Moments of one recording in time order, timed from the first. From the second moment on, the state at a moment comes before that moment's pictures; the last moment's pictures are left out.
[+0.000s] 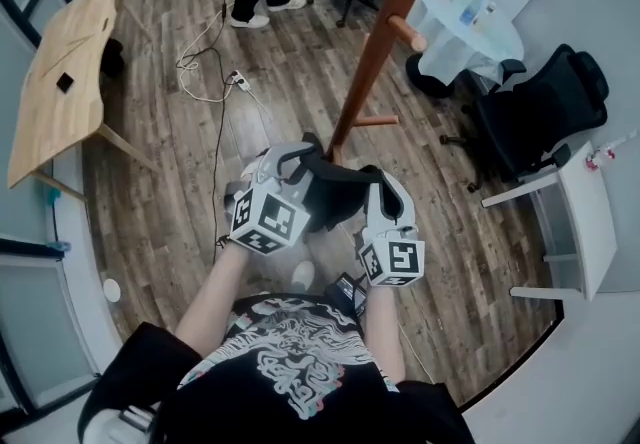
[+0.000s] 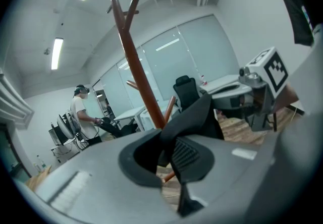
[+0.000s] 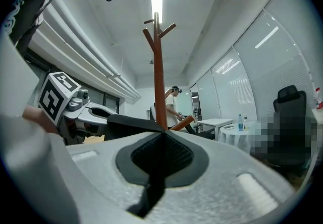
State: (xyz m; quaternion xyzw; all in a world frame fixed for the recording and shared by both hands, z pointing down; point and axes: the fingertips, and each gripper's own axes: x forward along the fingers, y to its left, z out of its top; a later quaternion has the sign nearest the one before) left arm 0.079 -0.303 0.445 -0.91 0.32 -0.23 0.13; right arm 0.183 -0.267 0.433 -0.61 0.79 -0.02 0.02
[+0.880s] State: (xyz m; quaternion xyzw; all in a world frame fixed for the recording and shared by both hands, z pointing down) left arm 0.083 -0.339 0.473 -0.89 0.36 -0.26 0.10; right arm 0.192 -0.312 0.455 -0.57 0.82 -0.03 0.02
